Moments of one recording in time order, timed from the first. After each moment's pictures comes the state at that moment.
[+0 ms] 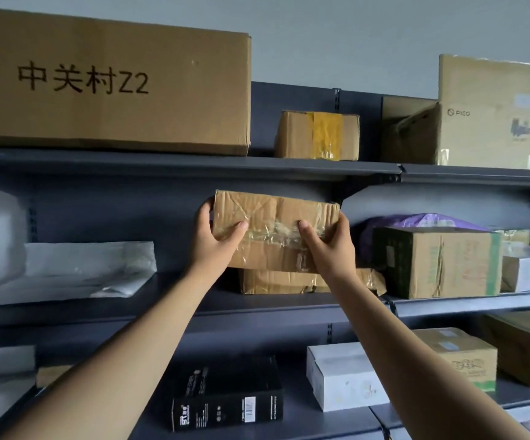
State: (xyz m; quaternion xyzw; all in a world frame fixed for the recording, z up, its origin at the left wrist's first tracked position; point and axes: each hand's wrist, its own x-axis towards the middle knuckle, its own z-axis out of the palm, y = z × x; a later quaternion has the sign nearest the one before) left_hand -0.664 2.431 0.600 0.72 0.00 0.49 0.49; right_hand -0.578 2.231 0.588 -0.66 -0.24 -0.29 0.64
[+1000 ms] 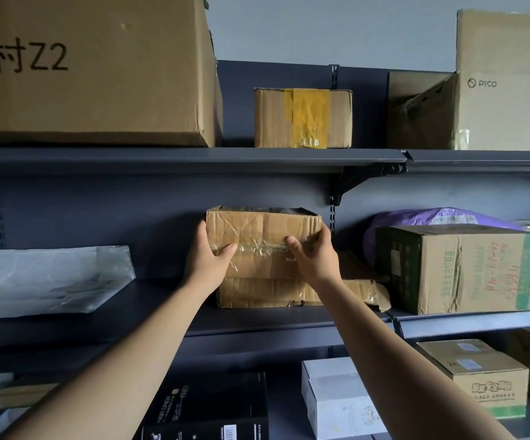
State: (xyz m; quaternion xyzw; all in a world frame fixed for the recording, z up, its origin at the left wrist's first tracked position) left_hand -0.566 2.428 0.580 0.78 0.12 0.43 0.44; right_hand -0.467 2.239 0.573 -0.74 -0.23 -0.21 0.60
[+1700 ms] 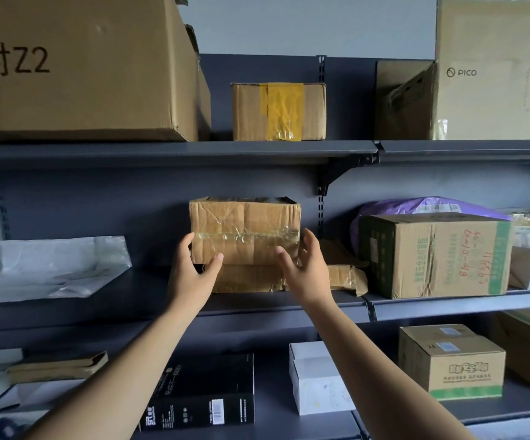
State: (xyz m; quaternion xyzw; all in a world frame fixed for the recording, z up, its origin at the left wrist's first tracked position) left_hand -0.594 2.405 0.533 0.76 0.11 0.47 0.44; right_hand -0.510 2.205 0.539 -0.72 -0.25 -0.21 0.61
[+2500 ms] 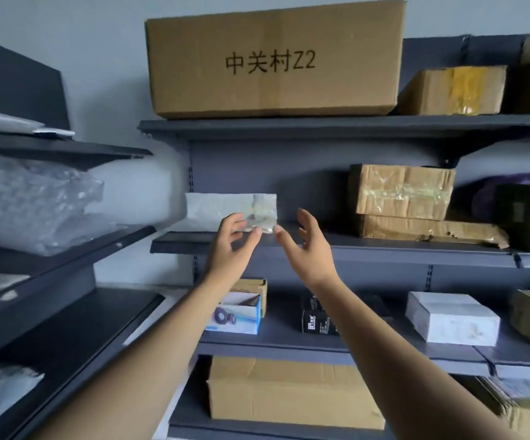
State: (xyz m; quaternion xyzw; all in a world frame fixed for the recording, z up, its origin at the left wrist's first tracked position) left_hand -0.903 2.573 0.508 0.72 0.07 0.46 0.51; right_hand -0.825 2.434 0.515 -0.68 -0.36 -0.13 0.62
